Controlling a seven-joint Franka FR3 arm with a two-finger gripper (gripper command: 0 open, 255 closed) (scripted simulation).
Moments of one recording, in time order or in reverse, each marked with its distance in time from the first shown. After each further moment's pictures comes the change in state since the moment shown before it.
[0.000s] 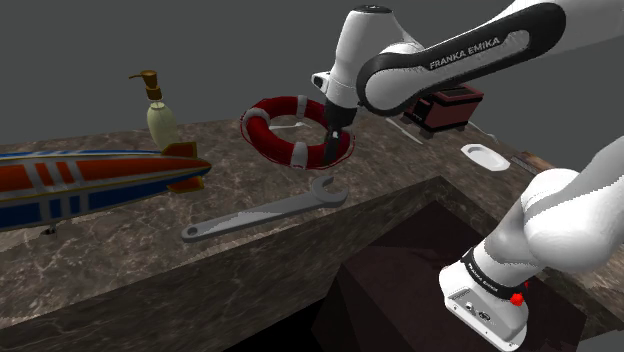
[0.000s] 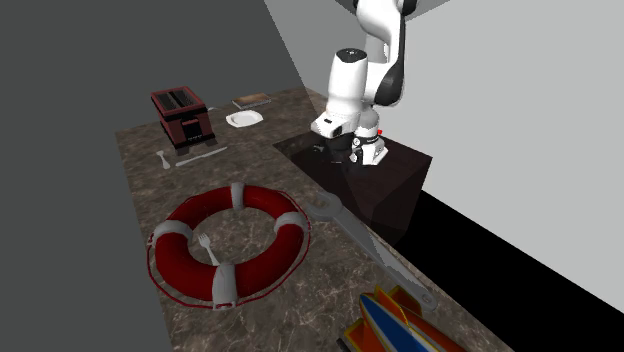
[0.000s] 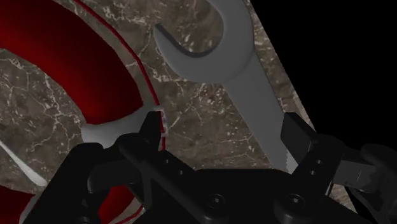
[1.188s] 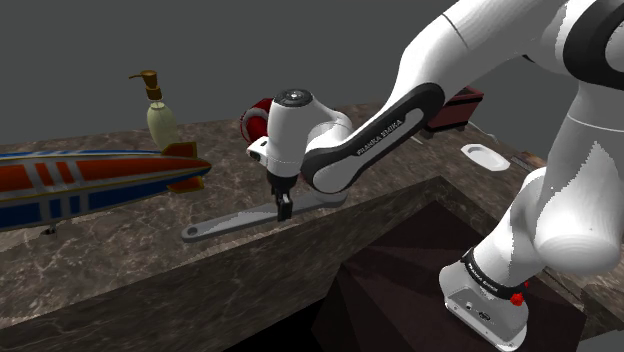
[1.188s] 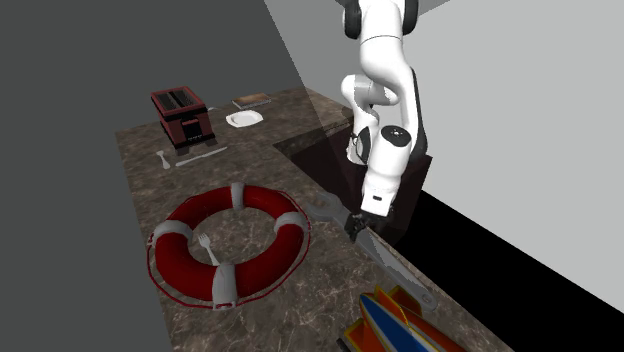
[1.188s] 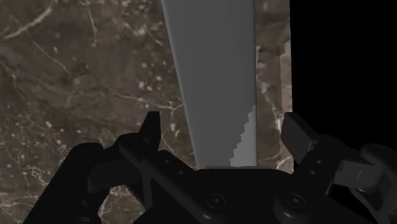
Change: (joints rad) arm 0.141 0.472 0.087 0.181 -0.232 0.244 0.013
